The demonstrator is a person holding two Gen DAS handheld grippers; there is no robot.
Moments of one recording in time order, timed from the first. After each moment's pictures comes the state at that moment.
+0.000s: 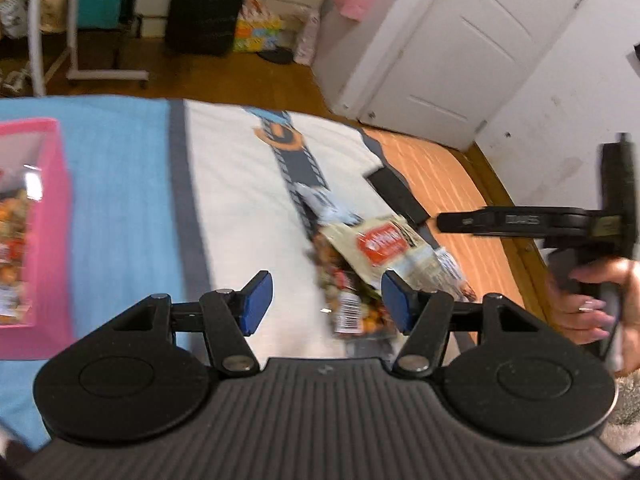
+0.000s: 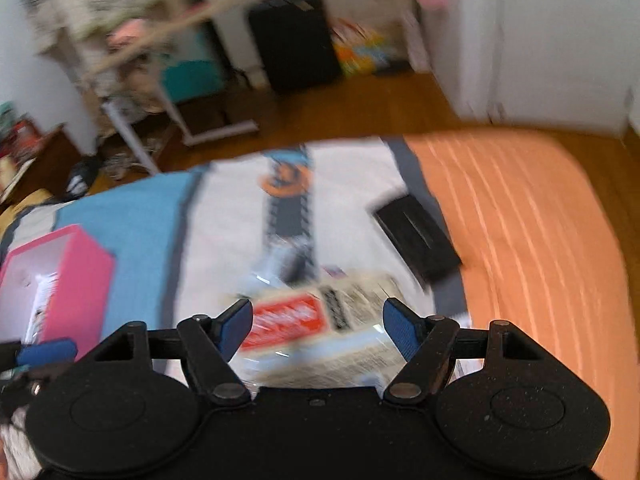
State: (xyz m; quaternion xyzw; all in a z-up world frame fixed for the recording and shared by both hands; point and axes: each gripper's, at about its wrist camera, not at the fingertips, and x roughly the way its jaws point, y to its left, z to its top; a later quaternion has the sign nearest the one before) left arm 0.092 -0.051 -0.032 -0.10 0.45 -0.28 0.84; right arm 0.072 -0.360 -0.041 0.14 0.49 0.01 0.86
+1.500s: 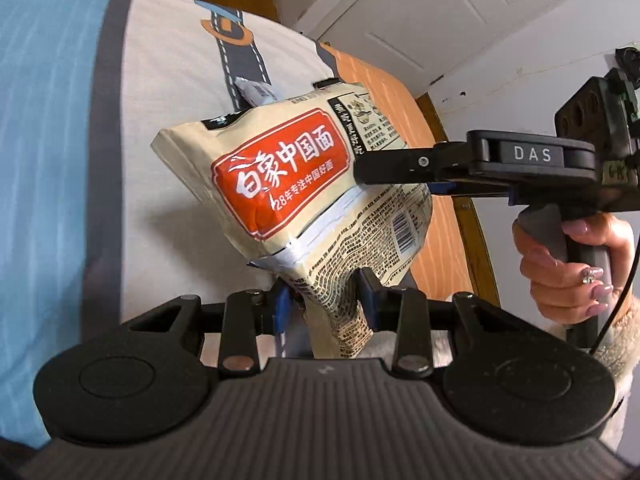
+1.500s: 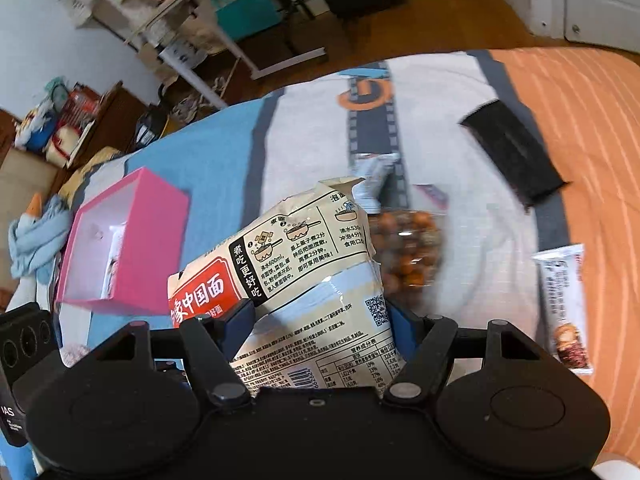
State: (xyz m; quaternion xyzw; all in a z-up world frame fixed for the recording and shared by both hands) left arm 0.087 -0.059 -0.084 -0.17 0.53 -0.35 0.75; right arm 0.077 -0.303 -0.039 0.18 0.54 0.15 0.81
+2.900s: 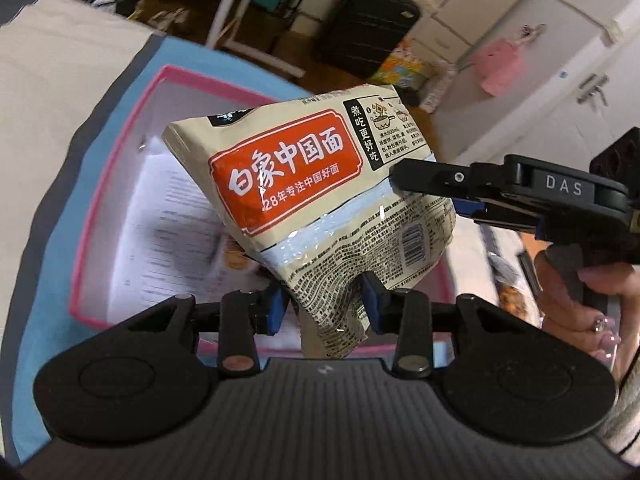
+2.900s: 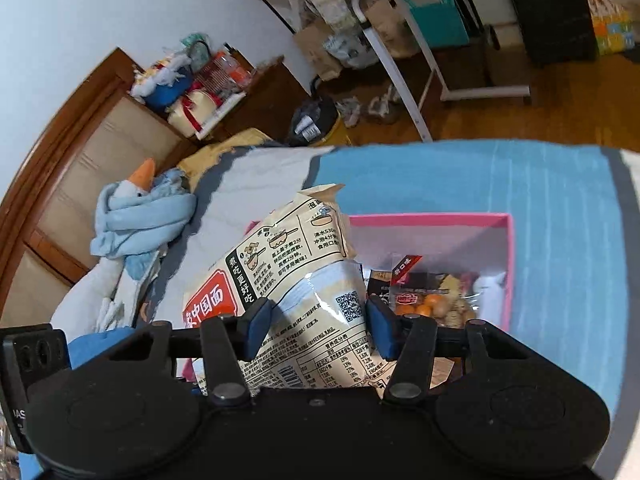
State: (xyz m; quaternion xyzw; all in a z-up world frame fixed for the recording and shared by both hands) left arm 0.136 0.300 -0.065 -0.22 0.47 -0.14 0.84; right arm 0.178 0.045 -0.035 0.17 0.48 0.31 0.81
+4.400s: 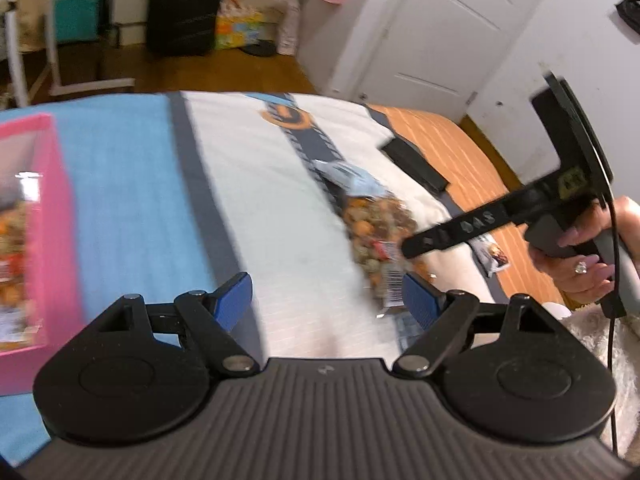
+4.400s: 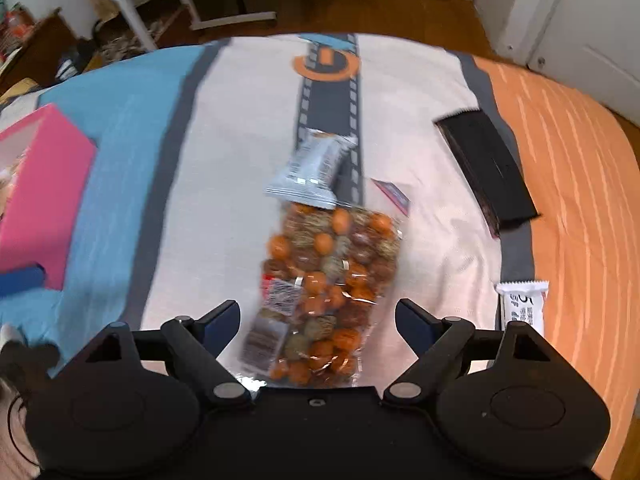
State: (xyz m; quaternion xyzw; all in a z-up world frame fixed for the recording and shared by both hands) left arm 0.096 -0.034 -0.073 -0.05 0.44 -0.32 0.84; right arm 0.107 -0.293 -0.082 0.05 0.61 0.03 0.79
